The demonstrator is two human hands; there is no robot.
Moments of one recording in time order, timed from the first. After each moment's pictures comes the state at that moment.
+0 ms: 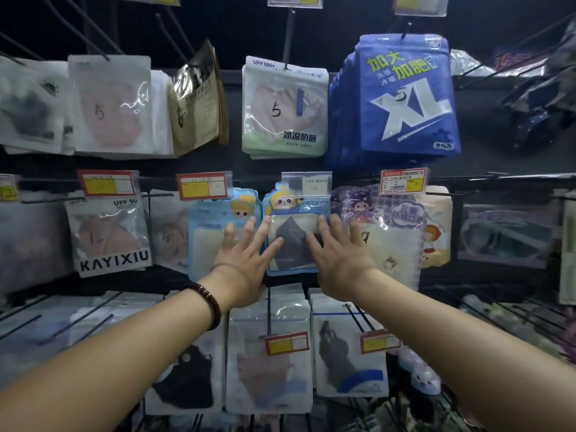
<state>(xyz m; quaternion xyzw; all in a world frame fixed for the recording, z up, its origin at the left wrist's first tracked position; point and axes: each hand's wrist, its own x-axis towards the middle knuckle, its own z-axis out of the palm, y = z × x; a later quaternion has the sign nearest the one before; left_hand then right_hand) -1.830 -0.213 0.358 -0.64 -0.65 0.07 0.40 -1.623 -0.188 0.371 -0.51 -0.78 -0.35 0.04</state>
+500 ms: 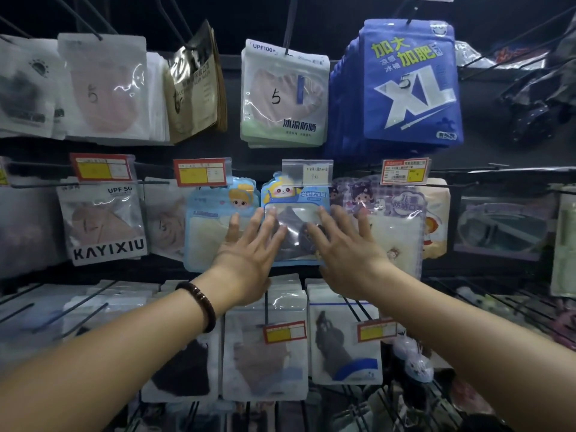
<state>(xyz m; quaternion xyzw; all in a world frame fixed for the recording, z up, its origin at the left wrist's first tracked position) -1.815 -0.235 0.355 -0.67 -0.64 0.04 0.37 -1.602 -0.205 0.366 -0.47 -0.80 -0.35 0.11</state>
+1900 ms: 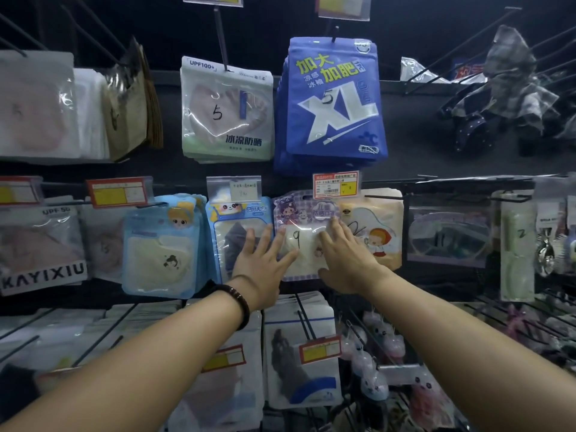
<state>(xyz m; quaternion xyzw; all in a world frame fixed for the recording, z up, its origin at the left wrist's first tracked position) -1.705 -0.155 0.352 -0.70 -0.60 0.05 0.38 -1.501 -0.133 0.370 -0.53 -0.81 -0.16 0.16</state>
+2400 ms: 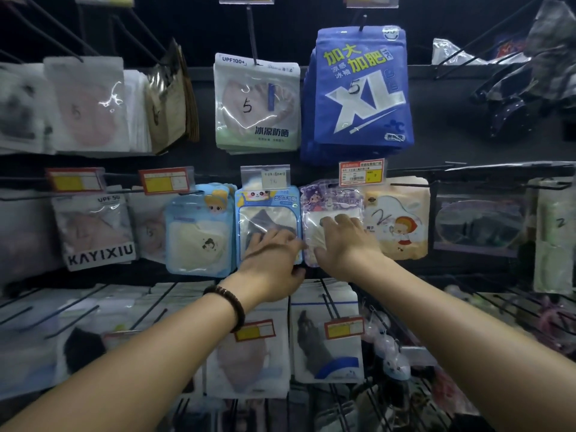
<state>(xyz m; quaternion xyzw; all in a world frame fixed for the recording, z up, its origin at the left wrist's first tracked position) -1.721 -0.225 0.361 -0.75 -0.60 -0.17 0.20 -1.552 -0.187 0.386 -0.56 -0.79 -0.10 0.22</state>
